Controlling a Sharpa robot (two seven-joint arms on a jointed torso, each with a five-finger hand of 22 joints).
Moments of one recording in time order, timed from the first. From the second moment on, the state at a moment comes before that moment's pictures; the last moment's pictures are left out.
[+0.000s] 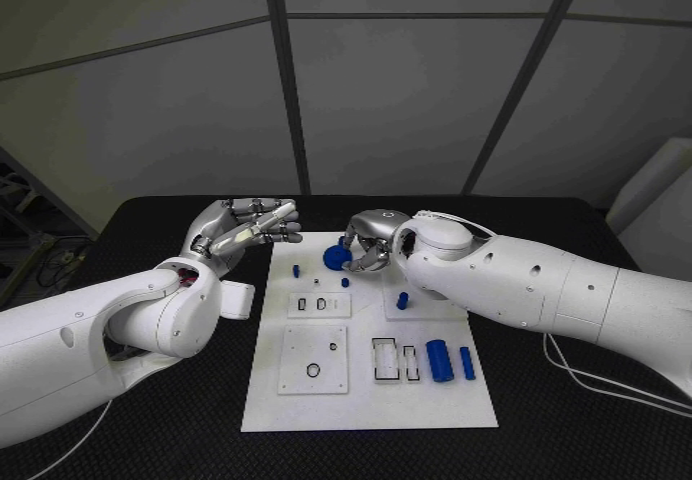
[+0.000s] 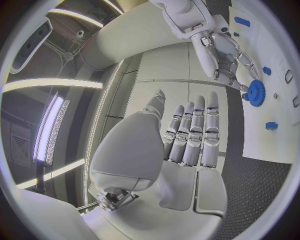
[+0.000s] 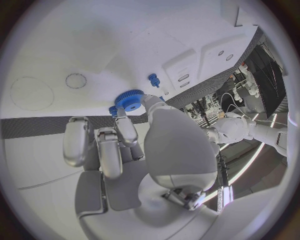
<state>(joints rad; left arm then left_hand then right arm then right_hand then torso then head) 1.15 -0.98 0.06 1.71 -0.06 -0.46 0.45 1.43 -0.06 0.06 0.09 0.06 0.98 0.22 0.08 0.07 1.08 0.17 0.07 0.07 1.10 0.11 0.15 0.15 0.19 0.98 0.21 0.38 0.18 1.27 -0.43 -0.02 1.19 -1.60 -0.15 -0.21 1.29 -0.14 0.18 0.26 0.46 0.88 0.18 0.12 0.07 1.31 0.09 1.27 1.21 1.47 0.02 1.57 1.31 0.08 1.35 0.13 1.43 1.27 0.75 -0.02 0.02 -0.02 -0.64</state>
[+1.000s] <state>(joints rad) 1.15 -0.98 0.06 1.70 -0.06 -0.44 0.45 1.42 -0.05 0.05 0.08 0.06 1.00 0.21 0.08 0.07 1.12 0.15 0.08 0.07 1.13 0.11 0.15 0.16 0.19 0.97 0.21 0.38 0.18 1.27 -0.85 -0.02 1.35 -1.20 -0.36 0.07 1.45 -0.17 0.22 0.14 0.40 0.95 0.16 0.14 0.07 1.32 0.07 1.26 1.20 1.47 0.01 1.57 1.31 0.08 1.33 0.12 1.42 1.23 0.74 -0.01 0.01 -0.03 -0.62</state>
